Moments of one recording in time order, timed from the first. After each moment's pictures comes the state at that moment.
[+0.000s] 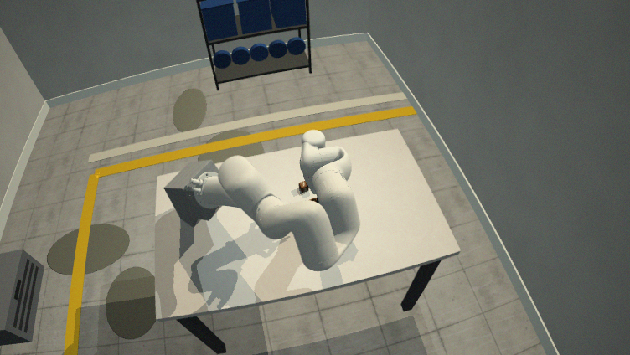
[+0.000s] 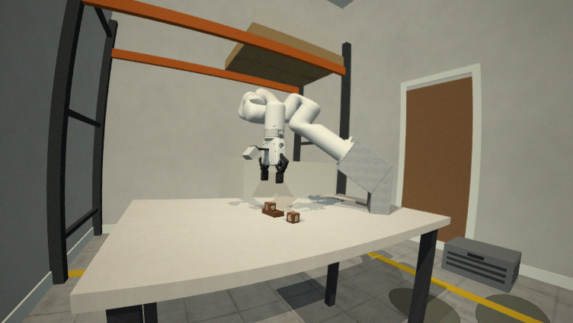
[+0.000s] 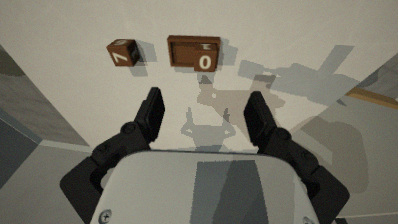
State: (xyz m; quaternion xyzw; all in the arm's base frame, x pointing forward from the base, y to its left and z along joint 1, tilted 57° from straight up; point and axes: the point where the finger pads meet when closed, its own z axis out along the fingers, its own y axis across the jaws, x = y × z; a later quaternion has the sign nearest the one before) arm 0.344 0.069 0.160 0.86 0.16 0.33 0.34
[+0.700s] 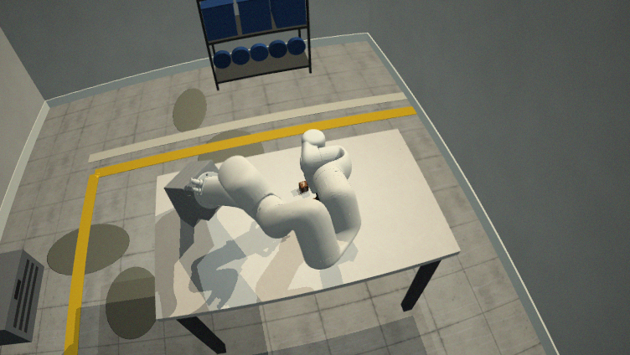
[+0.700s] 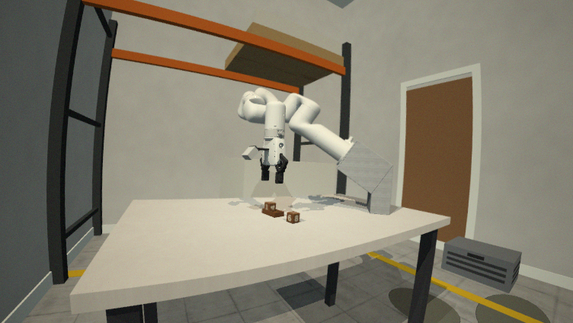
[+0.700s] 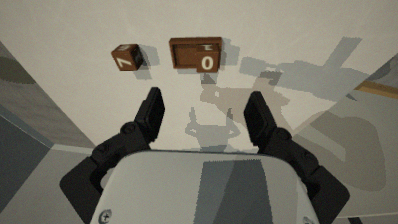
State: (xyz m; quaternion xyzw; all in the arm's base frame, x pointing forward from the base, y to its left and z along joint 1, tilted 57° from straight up) arm 0.344 0.071 0.158 0.87 0.14 0.34 0.33
